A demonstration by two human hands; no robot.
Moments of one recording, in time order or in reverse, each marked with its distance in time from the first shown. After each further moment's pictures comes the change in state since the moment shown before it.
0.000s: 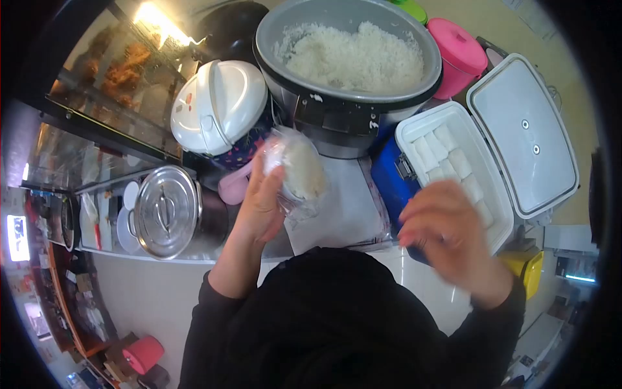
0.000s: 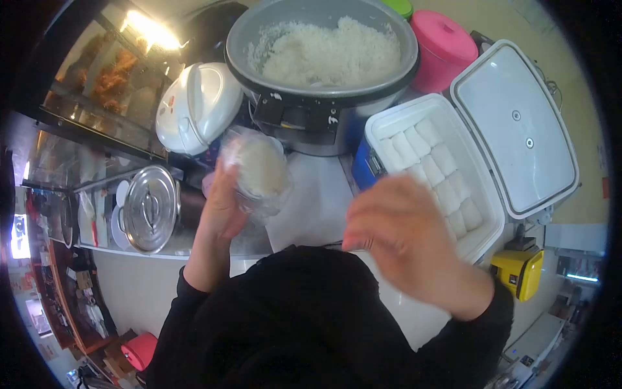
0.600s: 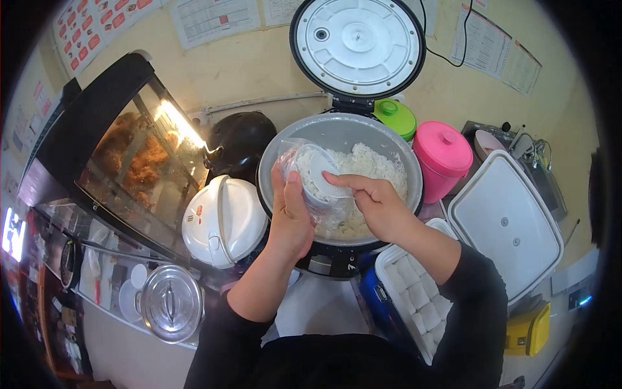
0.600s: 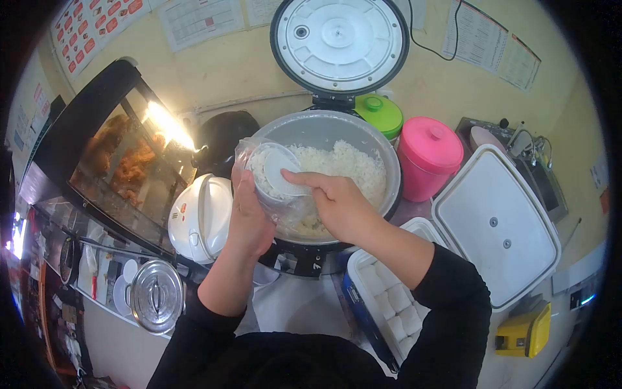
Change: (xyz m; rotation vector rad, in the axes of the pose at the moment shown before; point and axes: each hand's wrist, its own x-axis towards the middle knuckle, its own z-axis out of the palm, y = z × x) left_hand 0.146 0.070 0.121 0.040 -0.146 0.460; right_hand 0.181 0.102 -0.007 0.411 0.149 -0.016
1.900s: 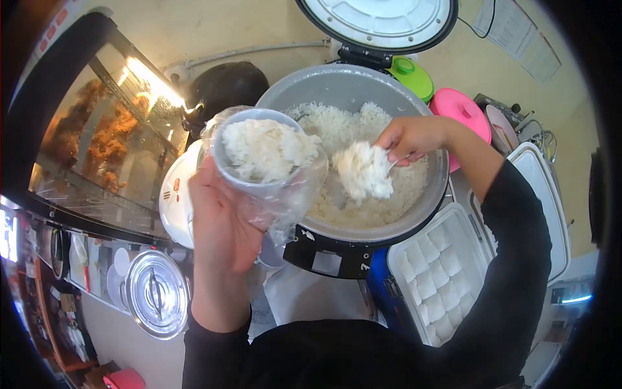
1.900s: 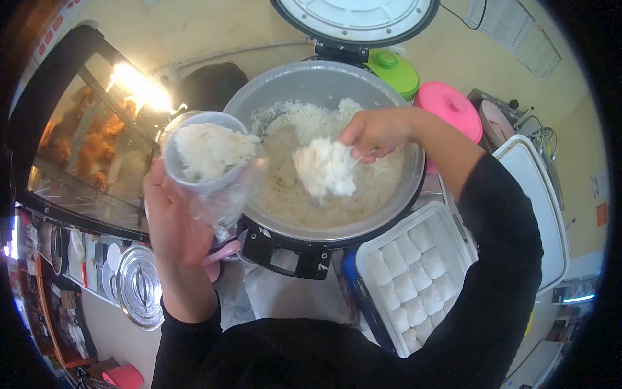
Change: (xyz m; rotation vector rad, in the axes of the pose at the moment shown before) left_hand -0.007 0.048 -0.054 0.011 0.042 -0.097; right_hand 0.106 0.087 -0.092 -0.181 -1.004 0.736
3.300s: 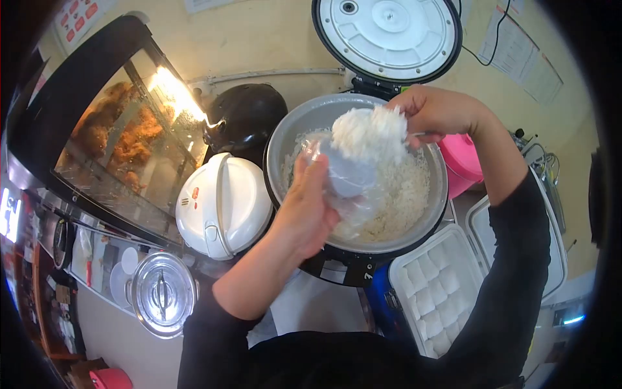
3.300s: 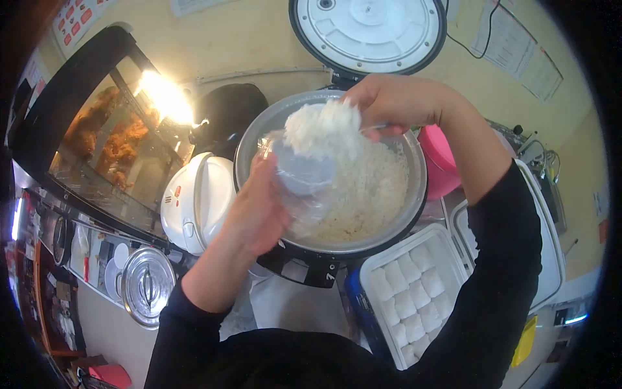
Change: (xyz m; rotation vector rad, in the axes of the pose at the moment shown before) left_hand 0.031 -0.045 0.037 -0.184 0.002 -0.316; right_hand -0.071 -0.087 -0.006 -0.067 0.366 -0.295
